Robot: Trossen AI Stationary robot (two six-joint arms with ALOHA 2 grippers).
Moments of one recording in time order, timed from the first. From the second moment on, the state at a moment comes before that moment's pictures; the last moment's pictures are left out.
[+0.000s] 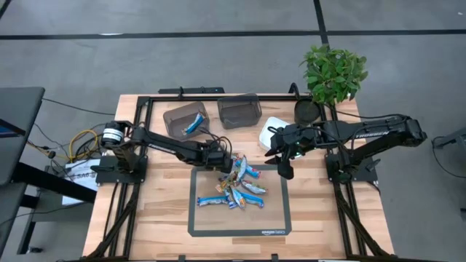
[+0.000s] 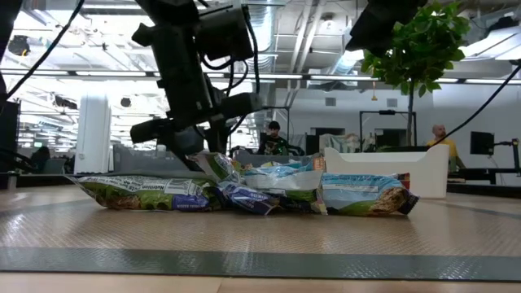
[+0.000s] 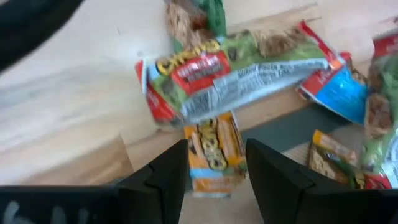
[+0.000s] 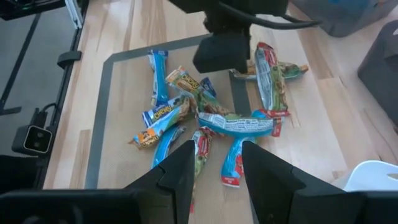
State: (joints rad) left arm -0.04 1.79 1.09 -0.54 -0.24 -1.30; right arm 0.06 1.20 1.03 -0.60 -0.08 0.17
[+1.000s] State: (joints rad) left arm -0.01 1.81 1.09 -0.50 -0.24 -1.30; right arm 0.06 1.20 1.03 -0.58 -0.05 0.16
